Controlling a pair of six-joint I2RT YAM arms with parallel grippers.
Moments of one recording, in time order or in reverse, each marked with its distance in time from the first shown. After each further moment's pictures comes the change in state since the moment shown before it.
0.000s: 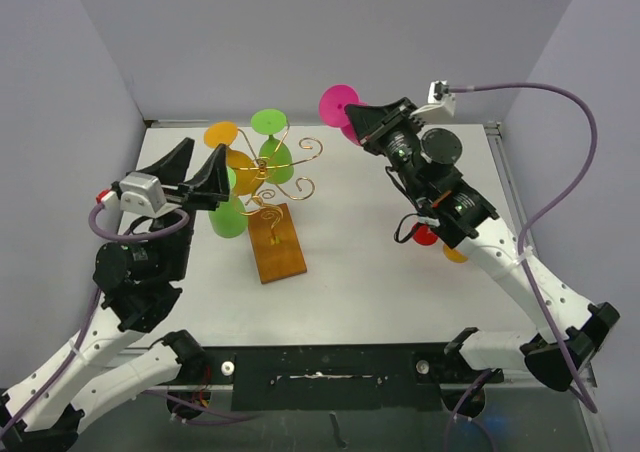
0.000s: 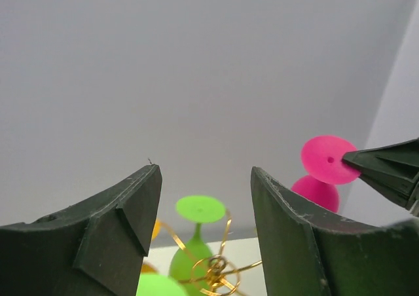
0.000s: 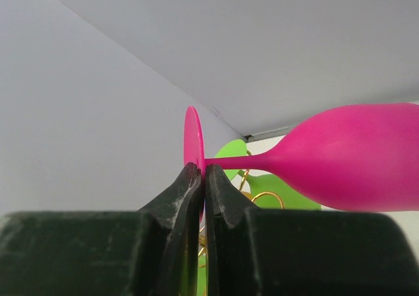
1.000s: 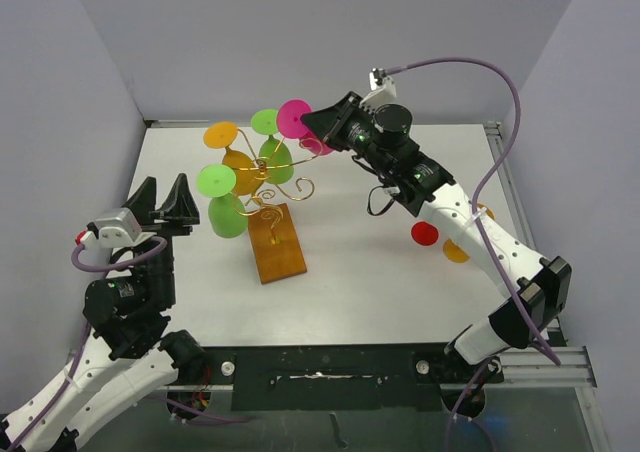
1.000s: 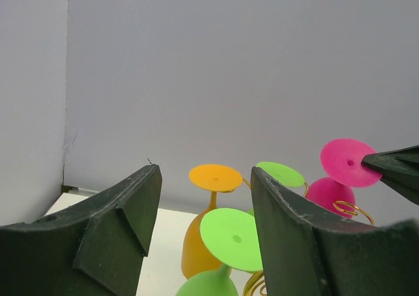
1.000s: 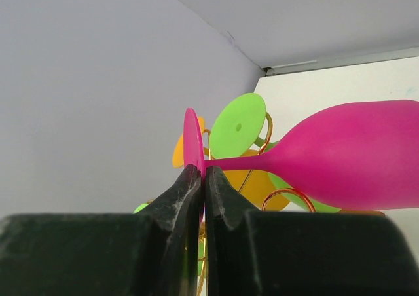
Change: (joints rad) left arm 0.000 -0.280 -0.238 -0.029 -0.335 0.074; right arm -0.019 0.294 0.178 -0.060 -0.289 0.040
